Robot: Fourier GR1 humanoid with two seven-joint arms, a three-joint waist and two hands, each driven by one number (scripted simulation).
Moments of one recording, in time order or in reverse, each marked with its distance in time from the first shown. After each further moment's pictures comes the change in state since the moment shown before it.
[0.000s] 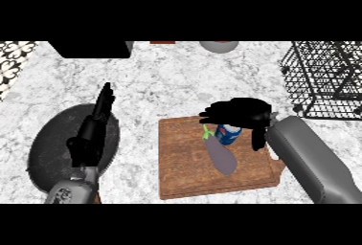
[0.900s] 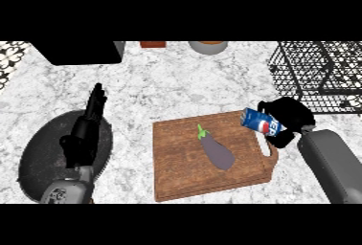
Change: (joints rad) left arm 0.008 0.001 0.046 0.006 -0.011 0.014 0.001; right arm 0.137 -0.062 -0.232 0.125 0.153 -0.212 0.504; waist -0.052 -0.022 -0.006
